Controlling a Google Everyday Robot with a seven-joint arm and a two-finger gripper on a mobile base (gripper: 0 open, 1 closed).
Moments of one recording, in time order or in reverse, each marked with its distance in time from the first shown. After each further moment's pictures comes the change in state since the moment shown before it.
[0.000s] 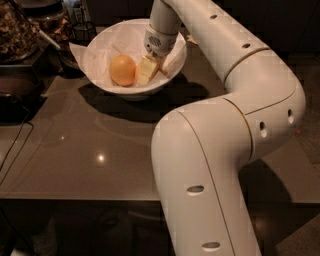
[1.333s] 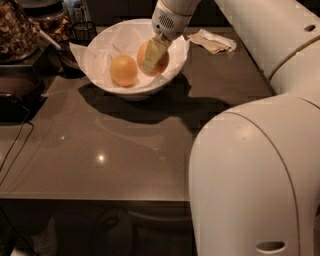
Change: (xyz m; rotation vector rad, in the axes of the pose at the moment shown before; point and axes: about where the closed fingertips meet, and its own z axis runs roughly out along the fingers) arm 0.006 0.032 -0.076 0.083 -0.132 -0.069
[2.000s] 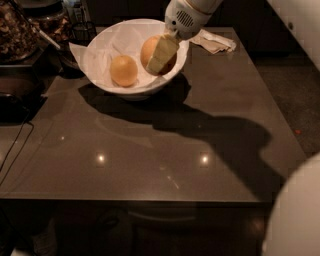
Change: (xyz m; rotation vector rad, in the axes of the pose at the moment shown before) arm 0.010 0.050 -0.047 -0.006 -0.138 -0.068
